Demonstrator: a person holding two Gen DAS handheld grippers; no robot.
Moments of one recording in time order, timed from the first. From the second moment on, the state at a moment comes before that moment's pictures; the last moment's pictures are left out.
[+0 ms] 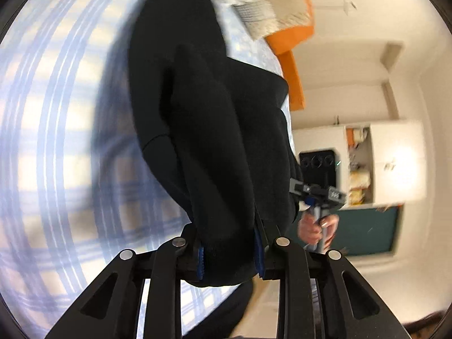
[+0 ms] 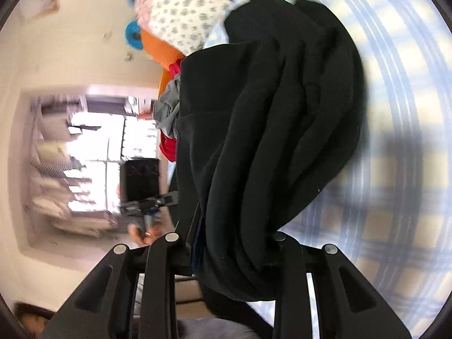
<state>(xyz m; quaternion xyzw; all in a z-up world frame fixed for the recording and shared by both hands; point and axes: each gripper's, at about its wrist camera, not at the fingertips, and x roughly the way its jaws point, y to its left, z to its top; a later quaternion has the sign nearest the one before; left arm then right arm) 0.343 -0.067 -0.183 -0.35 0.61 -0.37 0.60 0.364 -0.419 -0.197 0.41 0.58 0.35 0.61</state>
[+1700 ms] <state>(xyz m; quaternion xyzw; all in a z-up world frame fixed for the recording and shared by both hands) 0.624 -0.056 -0.096 -0.45 0.48 -0.27 0.71 0.650 -0.434 -0.237 0.66 0.47 0.14 0.57</state>
